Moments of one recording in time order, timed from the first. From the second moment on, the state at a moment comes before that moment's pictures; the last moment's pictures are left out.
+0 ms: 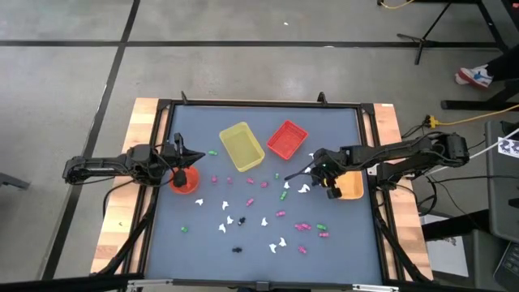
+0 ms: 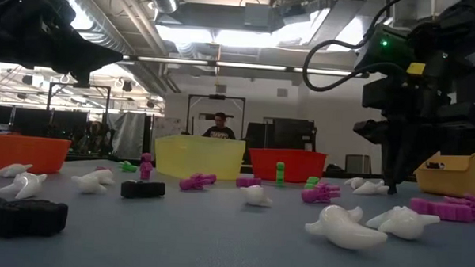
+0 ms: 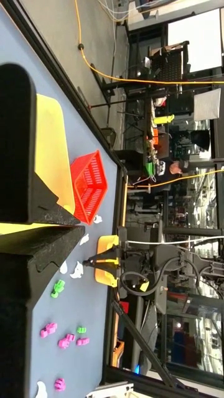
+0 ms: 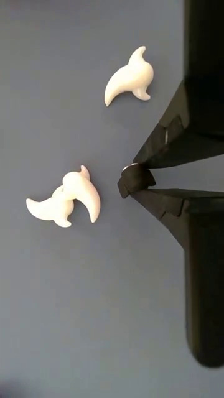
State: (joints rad) left arm 0.06 0.01 0.01 0.04 -0.20 -0.02; right arm -0.09 1.26 0.52 -0.39 -0.19 -0.35
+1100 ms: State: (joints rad) left arm 0.06 0.01 0.01 0.04 -0.20 -0.02; right arm -0.09 1.26 0.88 -0.86 -0.19 -0.35
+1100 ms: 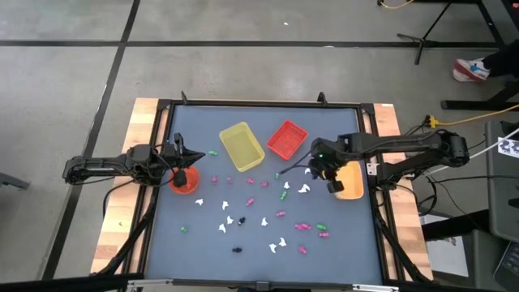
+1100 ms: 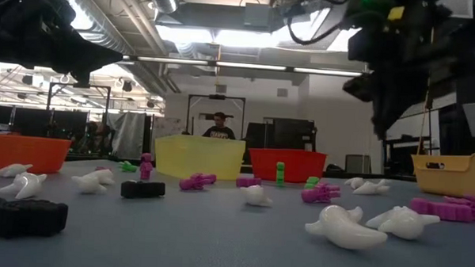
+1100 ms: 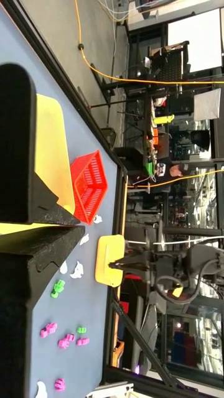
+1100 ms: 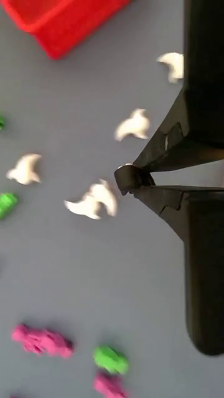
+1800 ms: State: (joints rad) left arm 0.06 0.01 0.01 0.04 -0.19 -0.02; right arm -0.09 1.26 0.92 -1.34 -0.04 -0.16
